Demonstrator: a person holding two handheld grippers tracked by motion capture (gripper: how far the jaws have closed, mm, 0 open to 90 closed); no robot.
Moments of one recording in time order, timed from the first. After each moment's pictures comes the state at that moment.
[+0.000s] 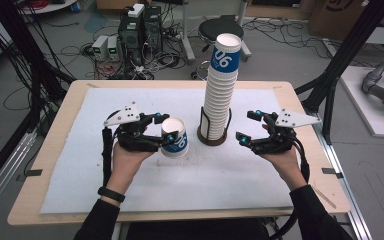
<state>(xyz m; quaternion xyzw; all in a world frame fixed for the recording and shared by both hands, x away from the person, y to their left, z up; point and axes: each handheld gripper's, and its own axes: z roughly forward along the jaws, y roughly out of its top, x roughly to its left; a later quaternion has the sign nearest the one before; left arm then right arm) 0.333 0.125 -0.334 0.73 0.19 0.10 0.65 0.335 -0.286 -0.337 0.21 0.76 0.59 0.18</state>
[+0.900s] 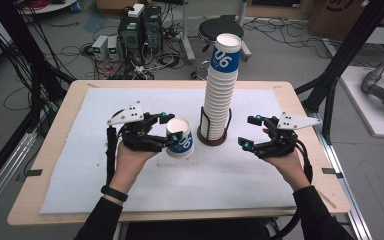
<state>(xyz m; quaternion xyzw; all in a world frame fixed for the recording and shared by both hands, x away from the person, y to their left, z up) 0.334 0.113 -0.330 0.73 0.17 0.08 0.66 0.335 -0.293 -0.344 0.20 0.77 0.59 0.14</state>
